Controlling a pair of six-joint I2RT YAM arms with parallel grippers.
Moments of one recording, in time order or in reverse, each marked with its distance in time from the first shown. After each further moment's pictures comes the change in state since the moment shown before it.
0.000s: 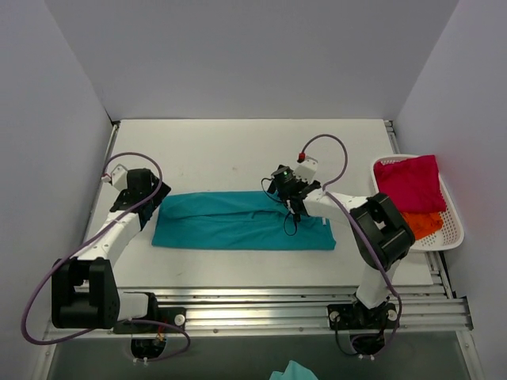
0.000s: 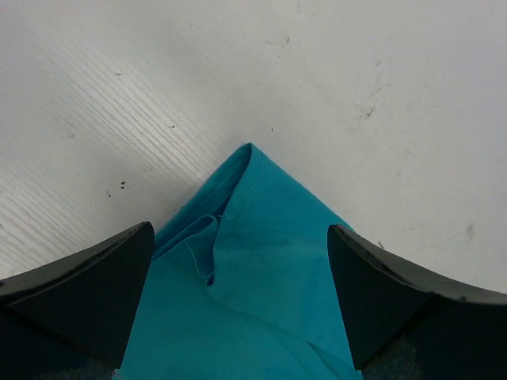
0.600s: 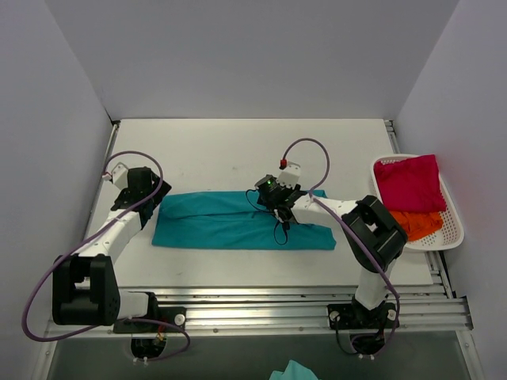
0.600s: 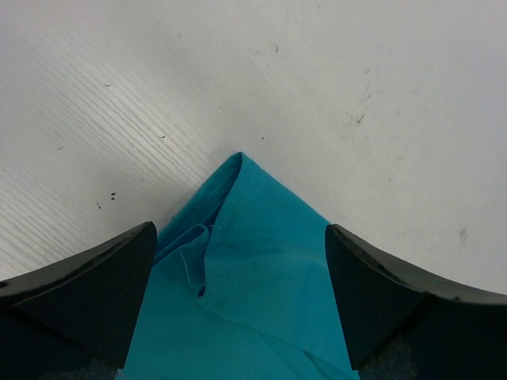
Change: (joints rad) left arm 0.000 0.027 0.000 0.039 0.001 0.010; right arm 0.132 0.035 0.023 -0.026 0.004 -0.002
